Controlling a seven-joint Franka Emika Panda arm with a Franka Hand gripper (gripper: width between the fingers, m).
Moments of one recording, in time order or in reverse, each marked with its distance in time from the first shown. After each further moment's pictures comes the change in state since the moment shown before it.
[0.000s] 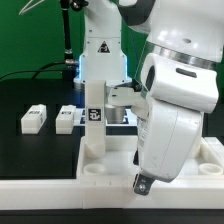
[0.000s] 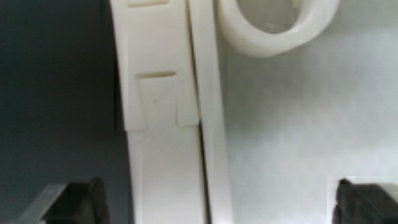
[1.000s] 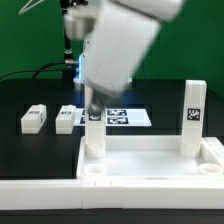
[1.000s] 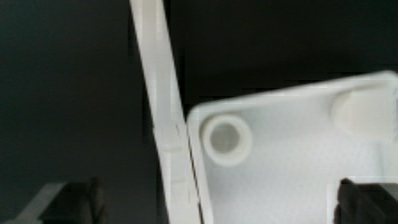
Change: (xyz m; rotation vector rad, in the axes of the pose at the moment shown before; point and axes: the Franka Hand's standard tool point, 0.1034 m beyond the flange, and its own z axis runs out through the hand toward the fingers) arm -0.084 0.007 -0.088 0.115 -0.083 0.044
